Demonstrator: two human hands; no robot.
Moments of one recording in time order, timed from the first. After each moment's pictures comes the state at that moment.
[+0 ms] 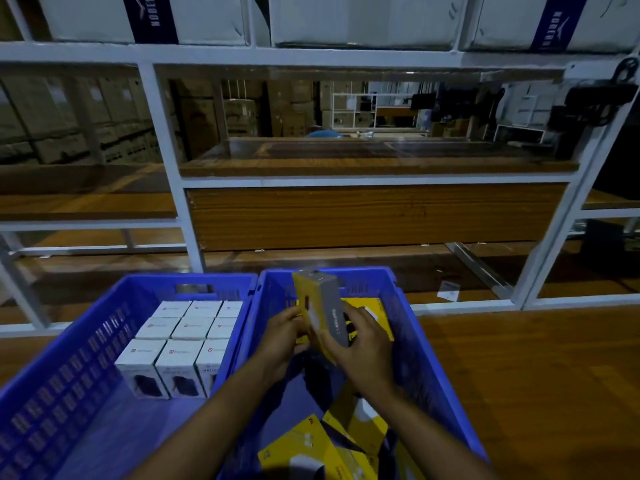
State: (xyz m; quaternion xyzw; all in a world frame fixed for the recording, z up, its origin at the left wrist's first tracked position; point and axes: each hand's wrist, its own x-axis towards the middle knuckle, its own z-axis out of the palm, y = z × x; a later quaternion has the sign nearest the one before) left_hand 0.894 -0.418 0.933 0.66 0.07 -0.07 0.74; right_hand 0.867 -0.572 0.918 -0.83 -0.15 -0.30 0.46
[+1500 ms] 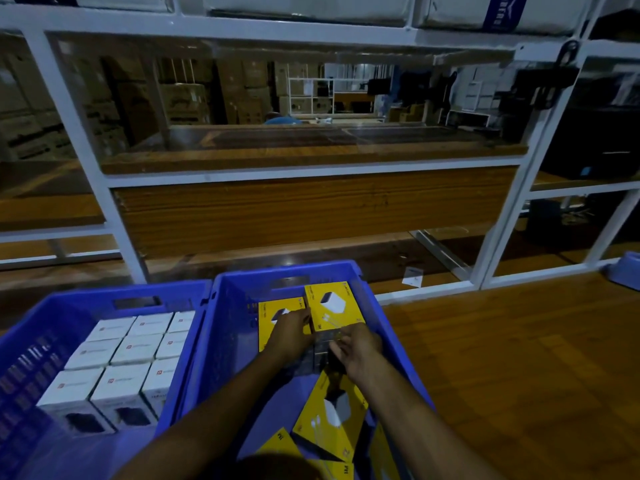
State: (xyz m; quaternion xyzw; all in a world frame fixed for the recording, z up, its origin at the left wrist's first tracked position) left_hand 0.976 -0.470 0.873 0.91 -0.21 0.03 0.37; right_hand 0.917 -0.604 0.911 -0.42 0.37 -0.01 0.83
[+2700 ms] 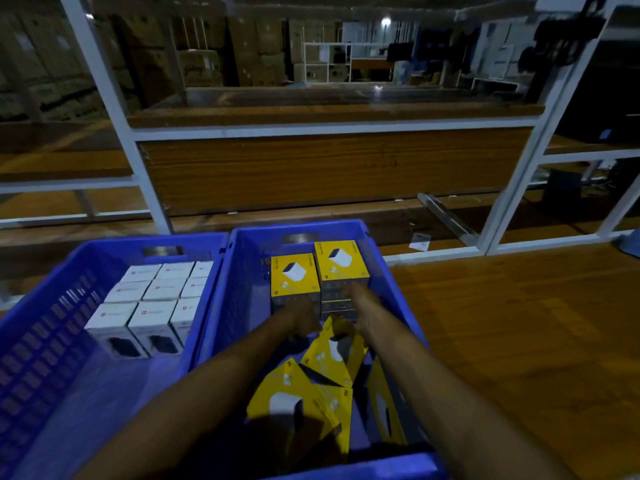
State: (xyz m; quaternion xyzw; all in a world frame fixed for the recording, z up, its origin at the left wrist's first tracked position) left_hand 0.924 -0.471 0.868 0.96 -0.13 -0.20 0.14; right_hand 0.890 -0.605 0.902 -0.62 0.30 0.04 0.73
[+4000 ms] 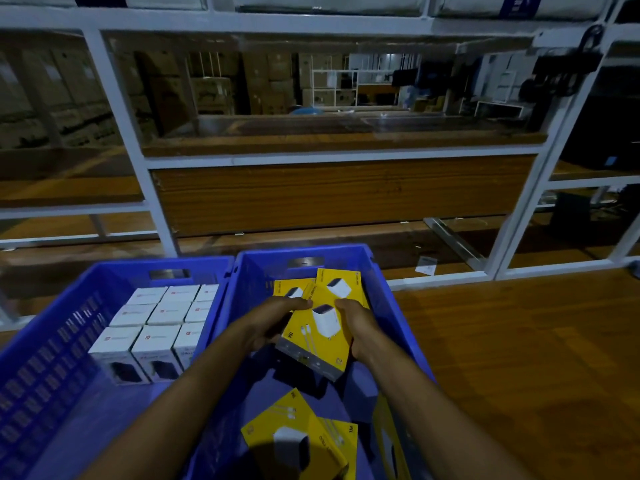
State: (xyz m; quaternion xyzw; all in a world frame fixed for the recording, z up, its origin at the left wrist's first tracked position) left_hand 0.919 -0.424 0.926 0.67 0.03 -0.25 0.69; right_hand 0.896 -0.590 0.916 -0.59 0.30 0.08 0.74
